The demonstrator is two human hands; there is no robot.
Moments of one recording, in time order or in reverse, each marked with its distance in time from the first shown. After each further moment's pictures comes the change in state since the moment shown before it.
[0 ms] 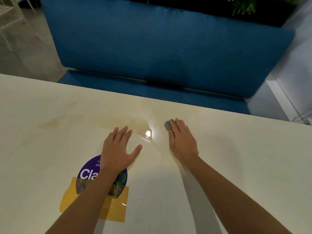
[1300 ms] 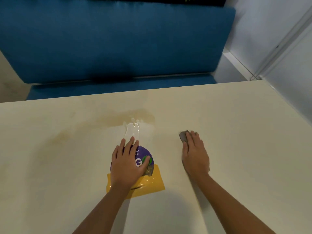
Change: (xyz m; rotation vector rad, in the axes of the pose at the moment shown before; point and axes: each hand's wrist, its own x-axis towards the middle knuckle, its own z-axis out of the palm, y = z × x) left_hand -0.058 -0.058 -0.014 -0.021 -0.029 0.305; right_hand -0.132 -0.074 0.029 -0.086 0.267 0.515
